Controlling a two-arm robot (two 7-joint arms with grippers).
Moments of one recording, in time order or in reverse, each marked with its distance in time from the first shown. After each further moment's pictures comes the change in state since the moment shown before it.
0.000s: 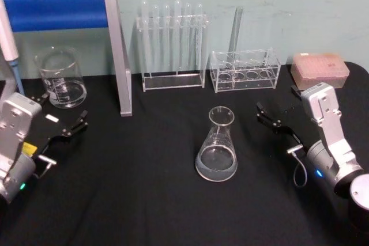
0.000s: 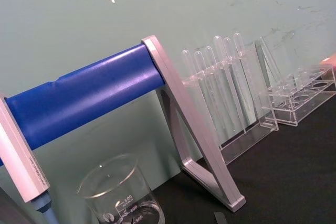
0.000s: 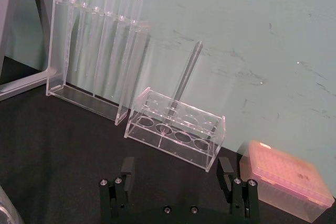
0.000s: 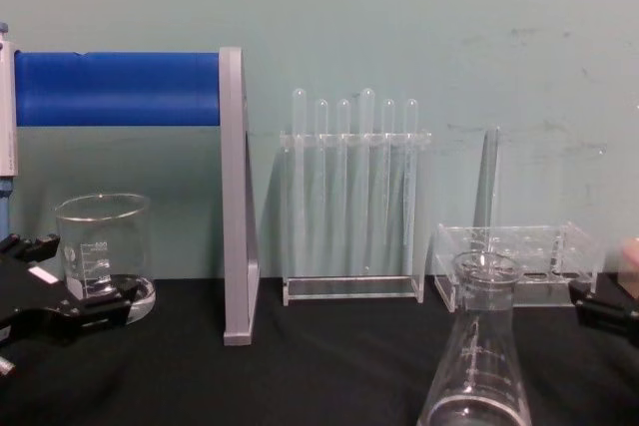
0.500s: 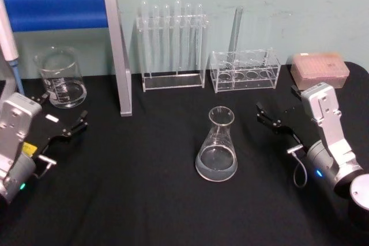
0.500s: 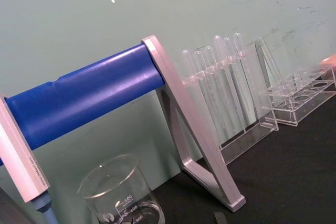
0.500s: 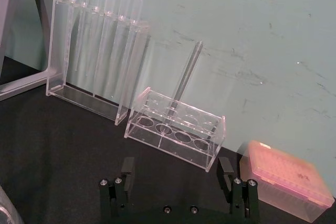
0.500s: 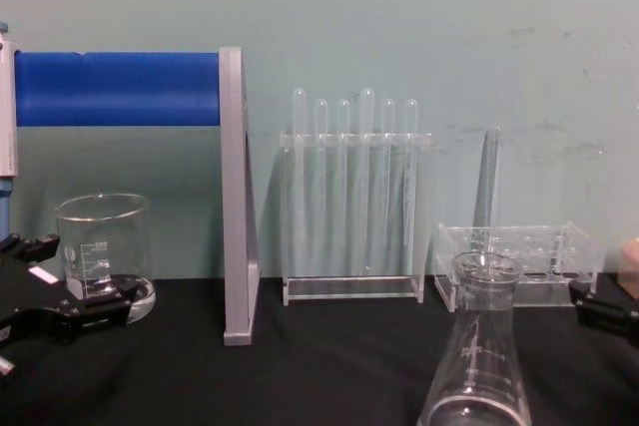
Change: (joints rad) left arm 0.000 0.000 0.000 0.000 0.000 0.000 0.000; right arm 0.000 0.000 0.000 0.000 0.000 0.000 0.000
